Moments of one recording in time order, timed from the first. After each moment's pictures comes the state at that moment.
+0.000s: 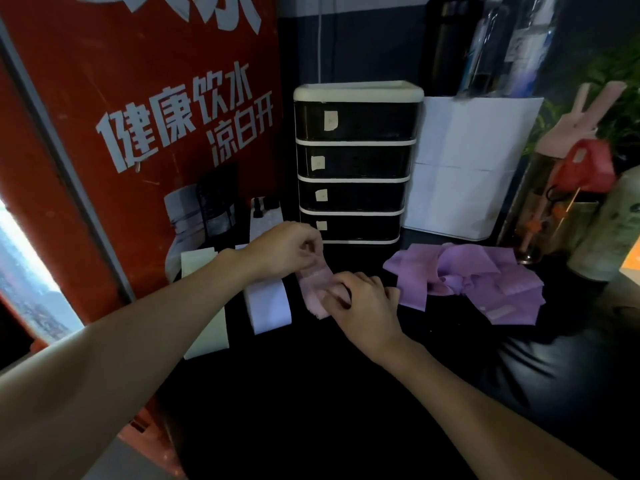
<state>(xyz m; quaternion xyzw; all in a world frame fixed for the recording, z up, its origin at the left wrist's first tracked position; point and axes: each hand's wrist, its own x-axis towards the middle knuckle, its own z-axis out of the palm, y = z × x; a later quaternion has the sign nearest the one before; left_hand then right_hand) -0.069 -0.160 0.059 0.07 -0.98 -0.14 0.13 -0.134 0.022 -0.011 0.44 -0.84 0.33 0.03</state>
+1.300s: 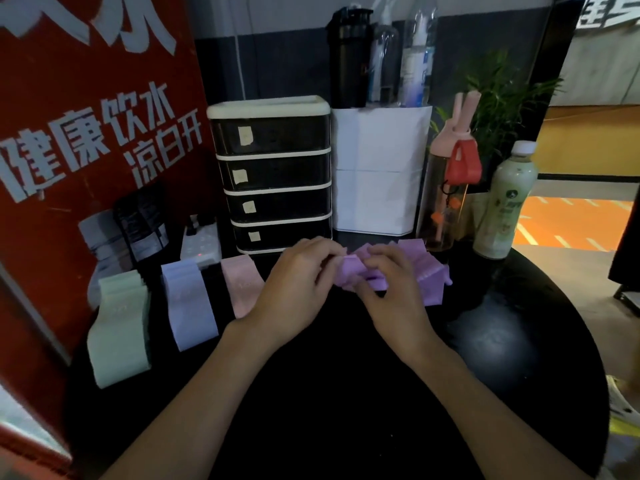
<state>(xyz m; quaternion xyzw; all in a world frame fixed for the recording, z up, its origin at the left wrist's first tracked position) -0.090 0.008 0.056 -0.01 -0.90 -0.23 0.36 -0.178 0.141 0.020 0.36 -0.76 0.54 0.11</state>
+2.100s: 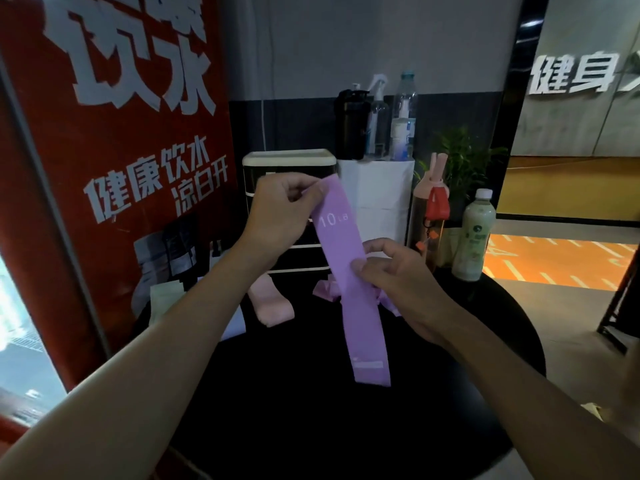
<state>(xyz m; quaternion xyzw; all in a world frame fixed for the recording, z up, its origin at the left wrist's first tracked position) -0.026 0.029 0.188 0.03 -0.79 -0.43 0.44 -0.112 0.193 0.118 0.39 -0.62 0.66 -0.15</state>
